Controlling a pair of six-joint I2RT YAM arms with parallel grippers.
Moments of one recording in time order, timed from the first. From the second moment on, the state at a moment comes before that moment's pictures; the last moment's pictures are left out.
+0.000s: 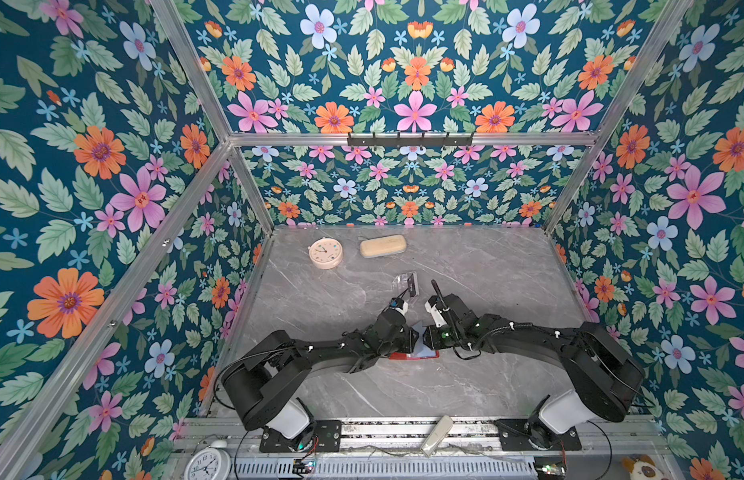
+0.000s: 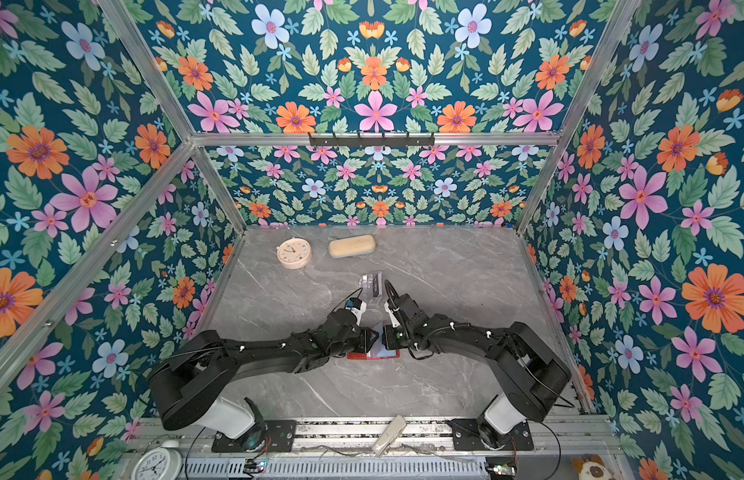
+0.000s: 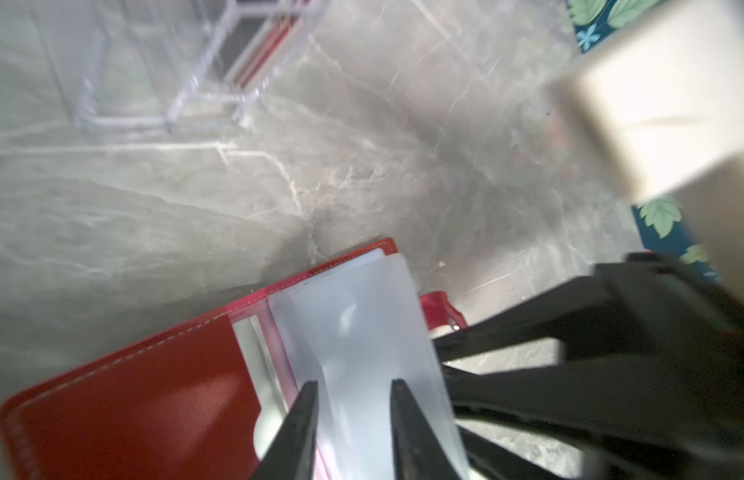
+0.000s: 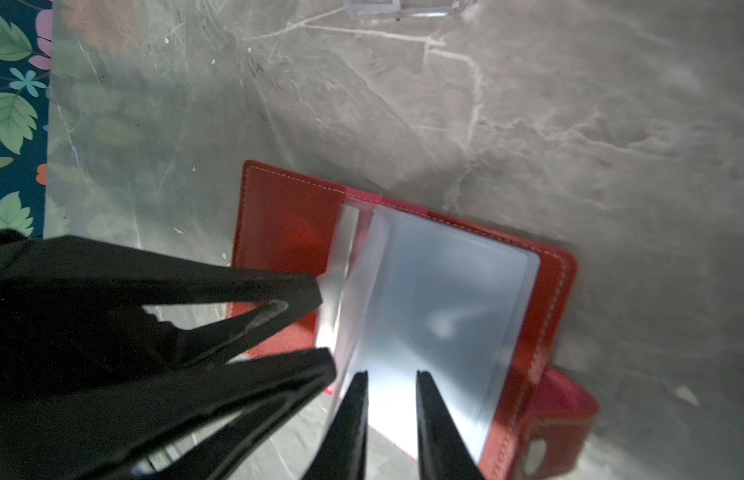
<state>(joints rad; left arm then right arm) -0.91 1.50 0.60 0.22 0.02 -0.70 0.74 1.56 0.77 -0.15 -0.26 0.59</state>
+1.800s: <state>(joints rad) -0.91 1.36 0.60 -0.07 -0.26 -0.66 0.74 1.53 0.83 -0.13 -0.26 0.63</state>
